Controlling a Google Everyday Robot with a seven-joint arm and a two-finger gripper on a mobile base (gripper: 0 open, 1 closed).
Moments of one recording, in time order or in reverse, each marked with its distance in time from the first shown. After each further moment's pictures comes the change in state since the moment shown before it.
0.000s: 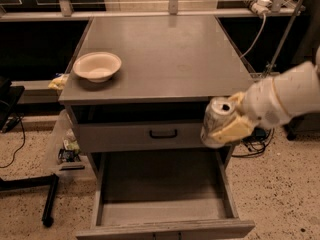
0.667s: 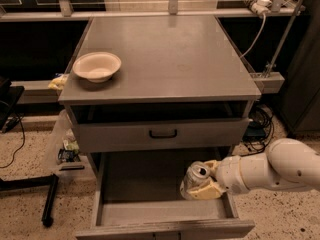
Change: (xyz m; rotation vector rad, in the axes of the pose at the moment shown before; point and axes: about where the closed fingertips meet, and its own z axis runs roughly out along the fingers) arm 0.122 0.068 0.165 -0.093 -0.137 0.119
